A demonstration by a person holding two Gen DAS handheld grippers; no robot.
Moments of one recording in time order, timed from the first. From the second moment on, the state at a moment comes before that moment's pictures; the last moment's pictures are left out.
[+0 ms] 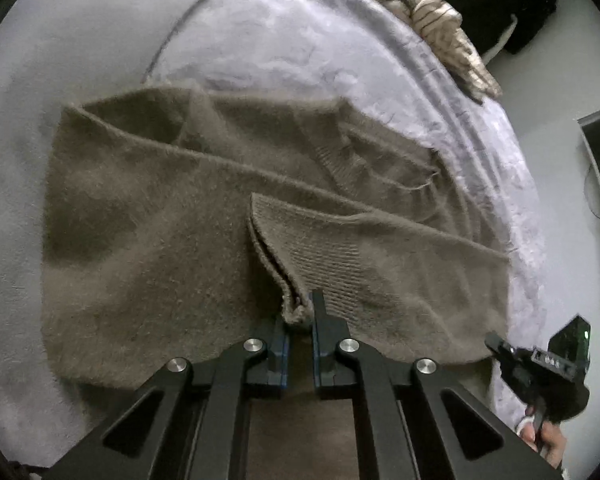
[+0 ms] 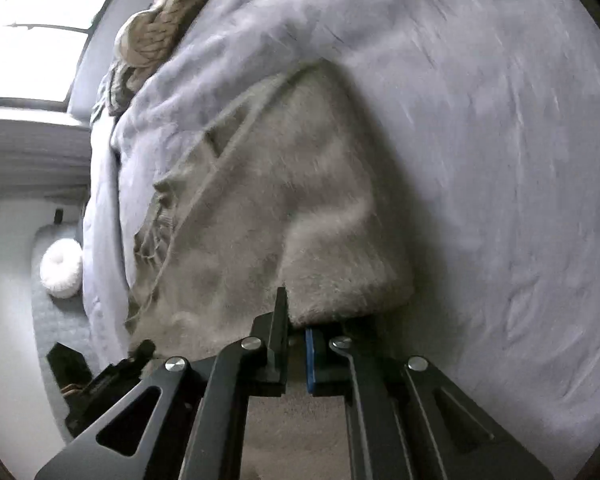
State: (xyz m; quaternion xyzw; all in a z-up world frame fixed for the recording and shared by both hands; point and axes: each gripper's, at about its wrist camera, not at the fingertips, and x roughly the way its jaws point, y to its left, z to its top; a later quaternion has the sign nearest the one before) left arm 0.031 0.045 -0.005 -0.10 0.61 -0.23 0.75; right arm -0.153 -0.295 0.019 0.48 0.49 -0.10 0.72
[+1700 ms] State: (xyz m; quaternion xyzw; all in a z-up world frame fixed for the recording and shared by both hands) left arm 0.014 0.035 -0.014 0.06 0.59 -0.18 0.79; right arm -0.112 -0.358 0.039 0.25 0.56 -0.16 0.78
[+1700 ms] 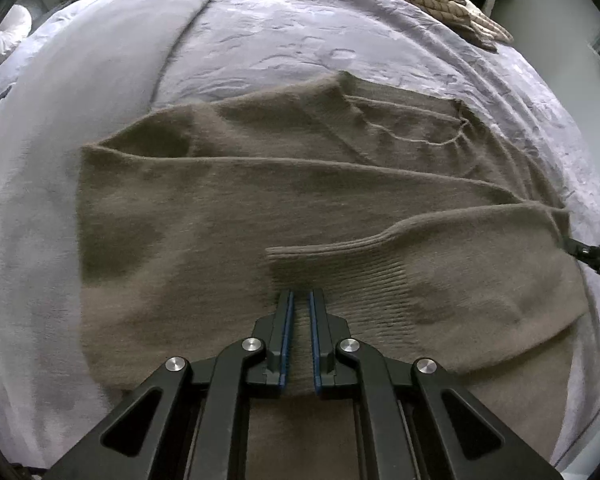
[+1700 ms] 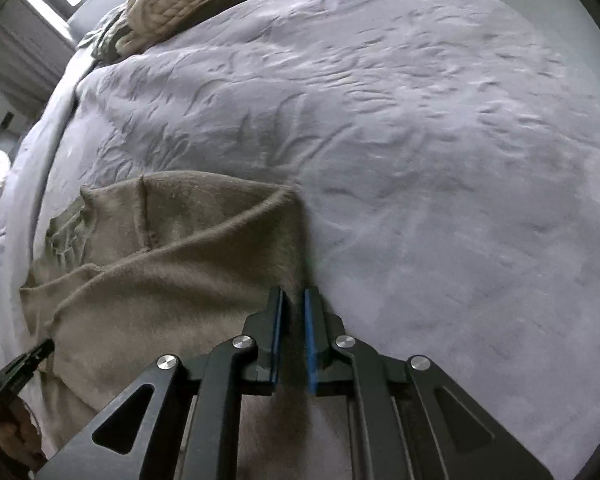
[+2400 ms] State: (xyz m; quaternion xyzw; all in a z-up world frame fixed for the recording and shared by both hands) left arm -0.009 0.043 -0.011 0.07 0.60 -0.17 0.78; right arm -0.163 -0.291 0.035 0.24 0.59 -0.11 0.76
